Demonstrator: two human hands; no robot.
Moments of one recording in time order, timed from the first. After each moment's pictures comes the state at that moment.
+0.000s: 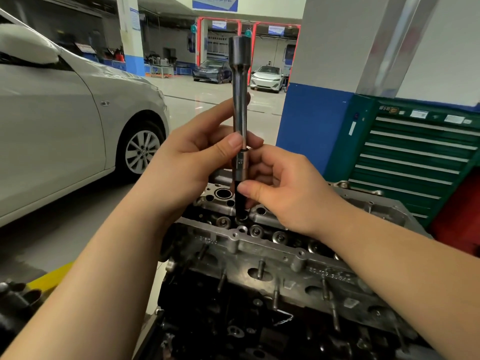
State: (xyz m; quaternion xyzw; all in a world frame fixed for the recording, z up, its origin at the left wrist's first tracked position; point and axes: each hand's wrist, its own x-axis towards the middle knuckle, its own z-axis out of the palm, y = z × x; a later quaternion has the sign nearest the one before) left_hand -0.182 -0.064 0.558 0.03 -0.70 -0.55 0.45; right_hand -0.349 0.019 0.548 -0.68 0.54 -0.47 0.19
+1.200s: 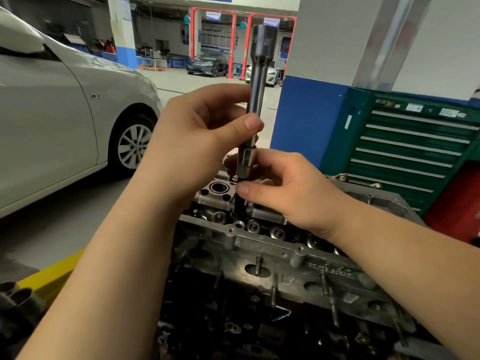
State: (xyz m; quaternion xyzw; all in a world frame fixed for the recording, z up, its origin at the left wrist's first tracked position) left_hand -0.197 -0.059 0.568 0.09 -0.70 -0.47 0.52; right_hand -0.355 0.026 0.548 -0.68 0.57 -0.42 0.18
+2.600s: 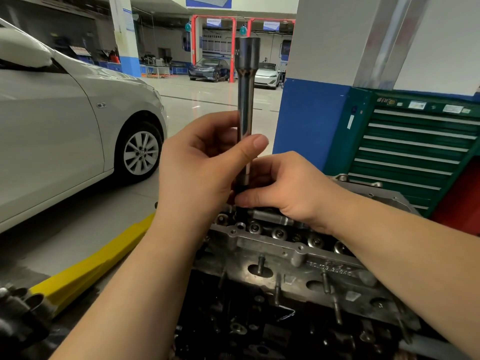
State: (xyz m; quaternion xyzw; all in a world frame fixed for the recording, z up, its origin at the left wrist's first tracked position) left_hand -0.207 -0.040 0.542 0.12 -0.62 -0.48 0.61; right_hand -0.361 0.022 0.550 -0.65 0.58 -0.41 0.27
